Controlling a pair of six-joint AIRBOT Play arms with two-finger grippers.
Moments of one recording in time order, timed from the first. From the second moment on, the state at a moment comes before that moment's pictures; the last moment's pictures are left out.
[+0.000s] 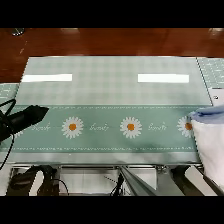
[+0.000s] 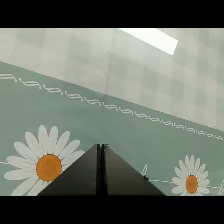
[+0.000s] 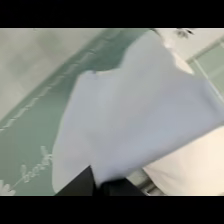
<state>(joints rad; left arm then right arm) 0.18 -0.40 0.53 0.99 -1.00 -1.58 -0.80 -0.97 1.57 -1.45 1.85 1.65</state>
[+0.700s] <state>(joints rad) 0.18 -0.45 0.56 0.99 -0.96 -1.51 -1.00 -0.73 1.21 -1.56 1.61 1.66</state>
